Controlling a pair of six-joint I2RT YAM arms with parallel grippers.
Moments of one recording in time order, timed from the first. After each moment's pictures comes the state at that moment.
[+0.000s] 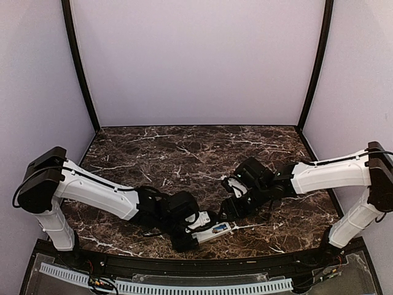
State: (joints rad) left arm -1.24 1.77 0.97 -0.31 0.09 -0.03; right arm 0.96 1.51 0.86 -0.41 -0.28 0.61
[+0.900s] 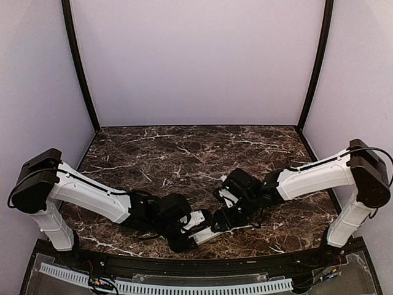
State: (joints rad) left arm -1.24 1.70 0.84 -0.14 0.10 -0.10; right arm 1.04 1.64 0.87 -0.35 -0.26 0.61
